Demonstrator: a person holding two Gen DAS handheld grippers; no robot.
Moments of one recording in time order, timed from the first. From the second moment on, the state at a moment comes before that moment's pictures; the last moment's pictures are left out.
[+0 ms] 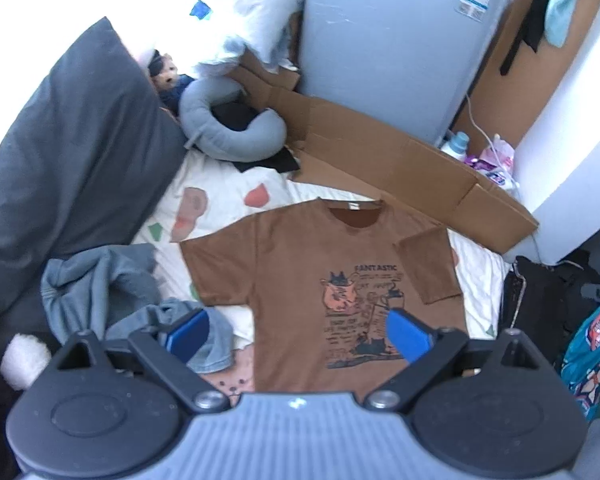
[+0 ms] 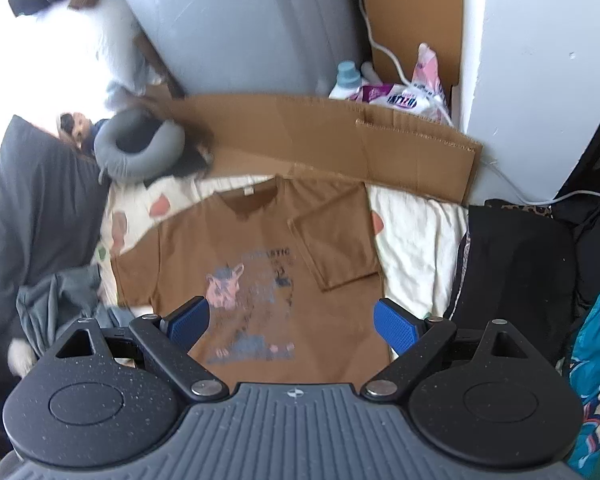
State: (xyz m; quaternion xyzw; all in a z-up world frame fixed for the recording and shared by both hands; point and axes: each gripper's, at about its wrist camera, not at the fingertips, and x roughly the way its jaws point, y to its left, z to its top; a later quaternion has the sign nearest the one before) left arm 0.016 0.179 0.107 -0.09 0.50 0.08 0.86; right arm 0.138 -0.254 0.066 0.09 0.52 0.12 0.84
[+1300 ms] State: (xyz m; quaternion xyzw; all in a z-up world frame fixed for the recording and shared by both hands) left arm 0.074 0.367 -0.160 -0.20 0.47 0.12 0.85; right arm 0.212 -0.049 -0.160 0.10 0.51 0.15 0.84
